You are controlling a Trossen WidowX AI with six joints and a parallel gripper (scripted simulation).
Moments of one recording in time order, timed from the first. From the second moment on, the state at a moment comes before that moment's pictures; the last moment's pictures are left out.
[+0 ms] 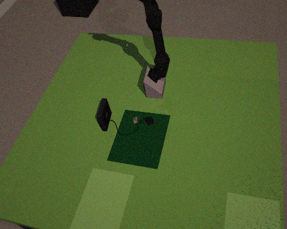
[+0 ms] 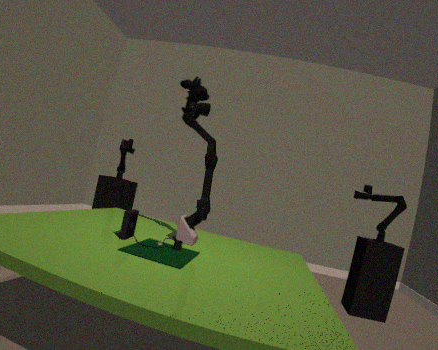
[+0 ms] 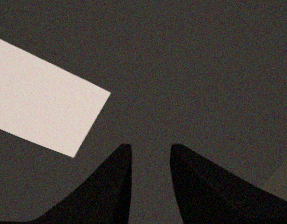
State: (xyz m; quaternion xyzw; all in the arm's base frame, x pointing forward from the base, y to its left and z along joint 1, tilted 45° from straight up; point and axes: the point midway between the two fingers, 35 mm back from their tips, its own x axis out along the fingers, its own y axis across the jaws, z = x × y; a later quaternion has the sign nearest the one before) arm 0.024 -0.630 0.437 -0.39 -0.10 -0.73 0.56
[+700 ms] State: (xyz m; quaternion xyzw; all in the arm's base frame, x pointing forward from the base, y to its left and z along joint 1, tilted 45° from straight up) arm 0.227 -0.623 0.299 -0.45 0.27 -0.48 0.70
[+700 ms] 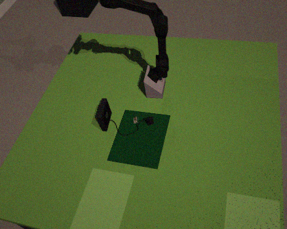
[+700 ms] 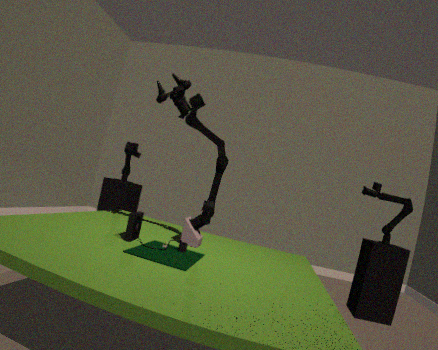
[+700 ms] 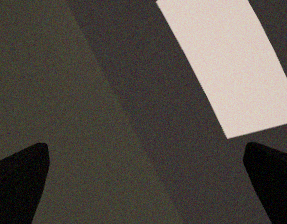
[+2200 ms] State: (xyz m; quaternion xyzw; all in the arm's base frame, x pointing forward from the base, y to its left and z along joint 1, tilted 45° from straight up) arm 0.261 -0.034 0.091 -0.44 0.09 0.72 0.52
